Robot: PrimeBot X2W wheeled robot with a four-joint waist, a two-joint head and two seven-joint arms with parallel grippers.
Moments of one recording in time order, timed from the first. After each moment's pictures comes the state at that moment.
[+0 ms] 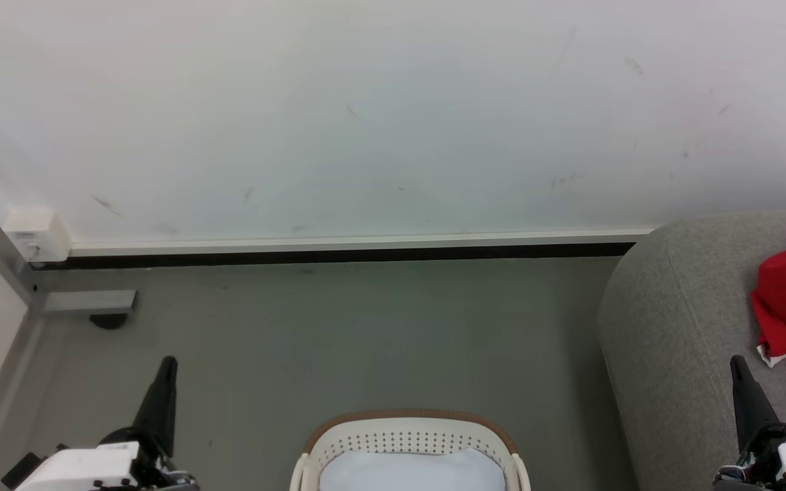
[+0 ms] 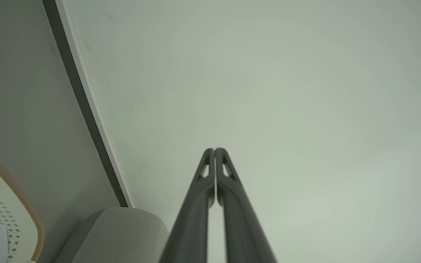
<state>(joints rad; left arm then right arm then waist) -0.10 0.05 0.12 0.19 -1.61 -0.07 0.11 -0.12 -0.07 -0.08 0.26 1.64 0.13 0.09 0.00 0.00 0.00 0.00</state>
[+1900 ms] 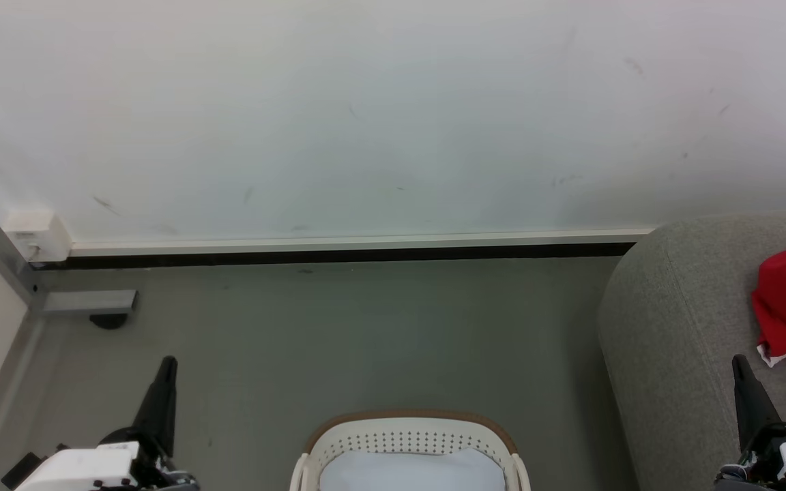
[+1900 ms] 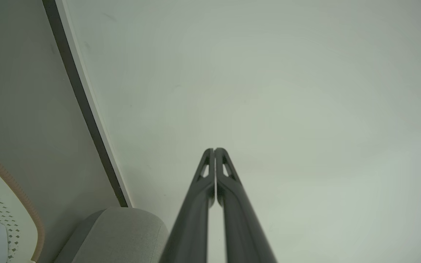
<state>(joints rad) -0.10 0.05 0.12 0.19 -1.61 -0.07 0.11 -0.12 -0.09 -0.06 0.26 1.66 0.13 0.07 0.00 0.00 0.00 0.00</state>
